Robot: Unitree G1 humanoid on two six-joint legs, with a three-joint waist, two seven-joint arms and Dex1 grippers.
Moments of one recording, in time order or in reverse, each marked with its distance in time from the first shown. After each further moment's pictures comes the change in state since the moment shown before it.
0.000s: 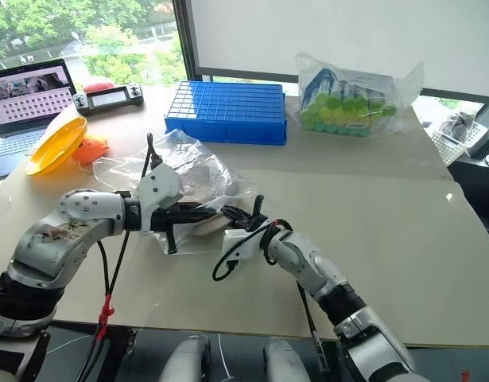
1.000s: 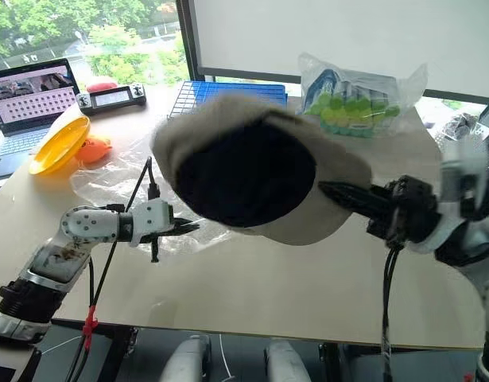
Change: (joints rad) left arm 0.087 0.034 -0.093 0.458 0.350 -0.858 -0.144; right arm 0.224 -0.489 -1.013 -0.692 1.800 1.117 0.561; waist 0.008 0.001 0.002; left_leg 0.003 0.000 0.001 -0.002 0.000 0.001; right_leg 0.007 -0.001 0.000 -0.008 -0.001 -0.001
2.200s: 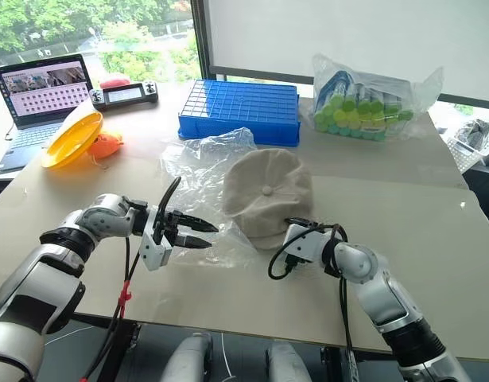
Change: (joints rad) left arm -0.488 -0.143 -0.303 1.033 0.254 -1.403 0.197; right arm 0.060 0.167 0.793 0.274 -1.361 -0.586 -0.135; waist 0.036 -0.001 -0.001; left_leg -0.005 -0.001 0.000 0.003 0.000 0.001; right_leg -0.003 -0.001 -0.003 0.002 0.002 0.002
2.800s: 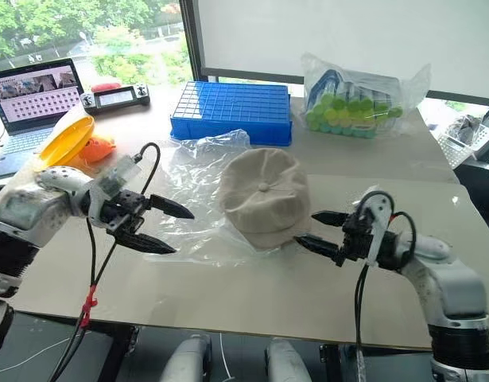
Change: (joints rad) left arm 0.171 0.311 0.245 -0.907 -1.123 2.120 -0.665; right arm -0.010 0.024 -0.567 -0.053 0.895 0.580 0.278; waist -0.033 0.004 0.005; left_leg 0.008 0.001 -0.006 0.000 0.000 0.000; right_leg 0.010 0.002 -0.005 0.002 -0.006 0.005
